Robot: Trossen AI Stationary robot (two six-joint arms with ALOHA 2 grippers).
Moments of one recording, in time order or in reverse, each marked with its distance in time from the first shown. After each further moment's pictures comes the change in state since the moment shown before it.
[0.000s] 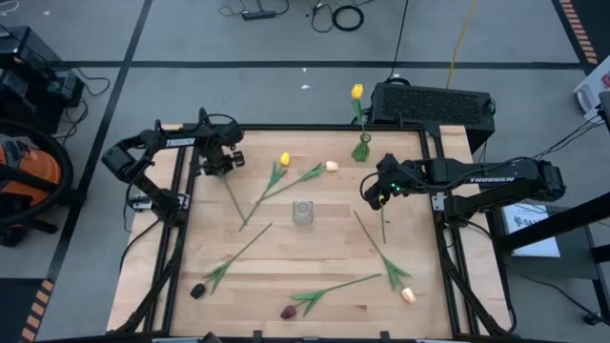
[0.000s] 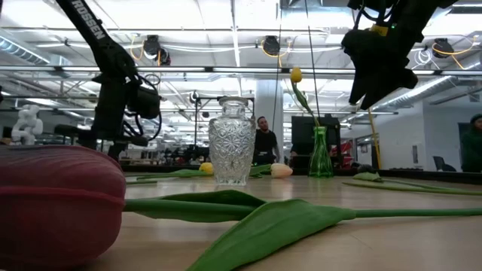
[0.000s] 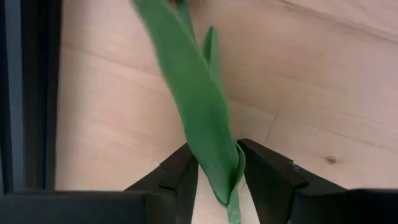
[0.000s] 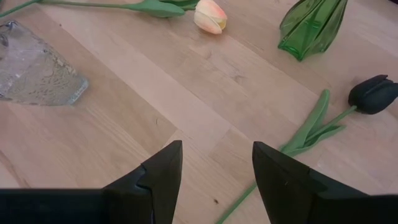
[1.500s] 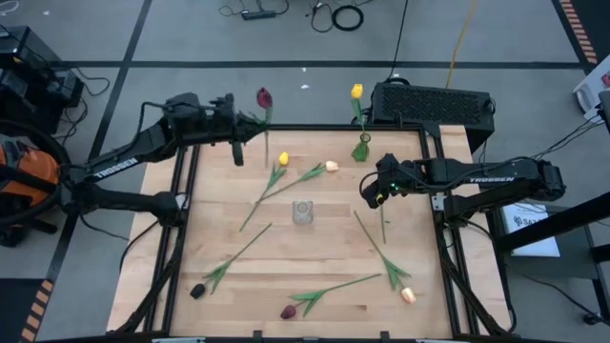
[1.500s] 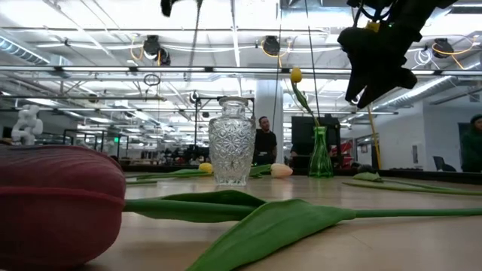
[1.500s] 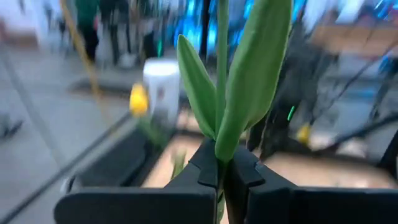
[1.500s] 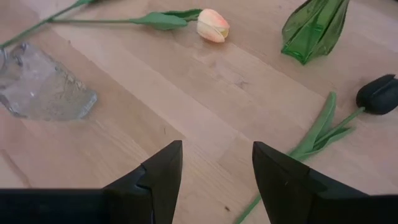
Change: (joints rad) left arm -0.414 -0.563 0.358 0.672 0.313 1.012; right arm 0.002 0.000 0.000 0.032 0.008 0.056
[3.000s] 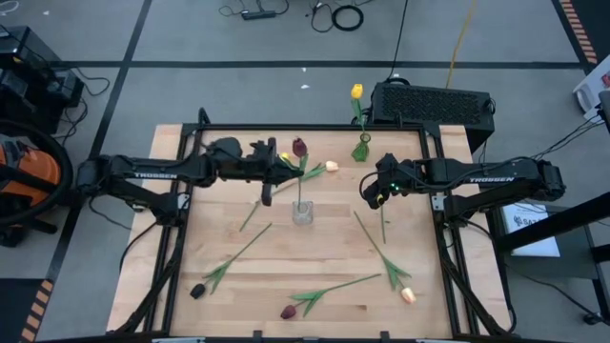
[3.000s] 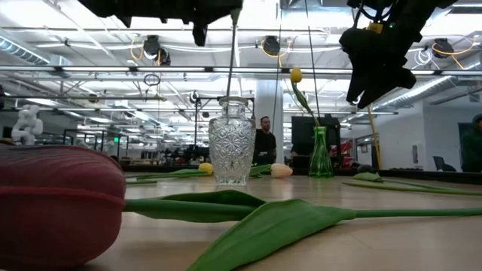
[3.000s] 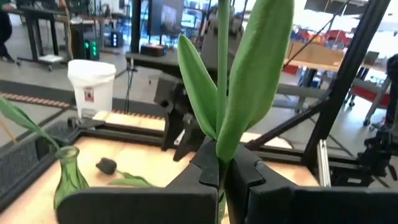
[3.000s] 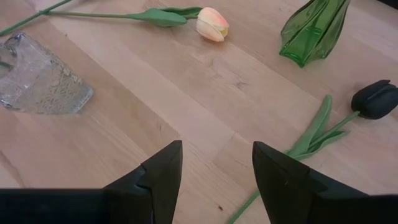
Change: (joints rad) left arm -0.278 0.222 -0.279 0.540 -0.025 -0.147; right arm 0.000 0.000 0.000 -0.008 0.003 -0.041
